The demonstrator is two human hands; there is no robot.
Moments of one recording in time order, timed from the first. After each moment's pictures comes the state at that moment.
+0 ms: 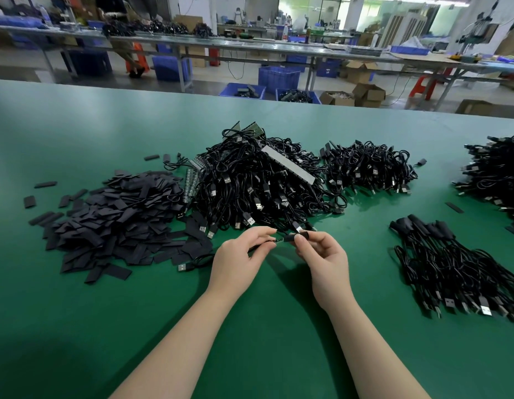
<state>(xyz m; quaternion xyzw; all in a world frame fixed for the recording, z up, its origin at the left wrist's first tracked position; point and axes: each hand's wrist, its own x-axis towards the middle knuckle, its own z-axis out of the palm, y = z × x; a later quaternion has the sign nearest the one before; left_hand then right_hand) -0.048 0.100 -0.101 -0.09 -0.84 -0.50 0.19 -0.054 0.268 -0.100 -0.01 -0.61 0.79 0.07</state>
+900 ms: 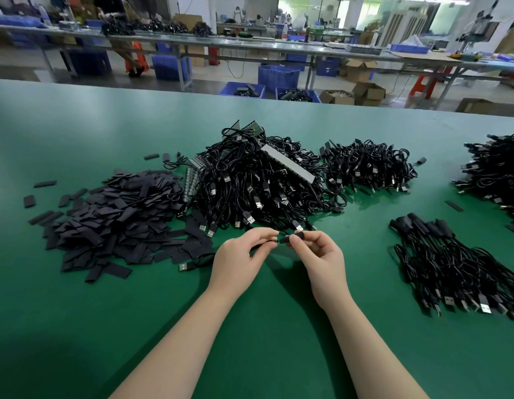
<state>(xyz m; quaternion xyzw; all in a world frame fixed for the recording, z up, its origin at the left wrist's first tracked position) -0.050 0.099 -0.103 -0.11 -0.85 -0.49 0.18 -0.053 0.267 -0.100 0.00 -0.64 0.76 0.05</state>
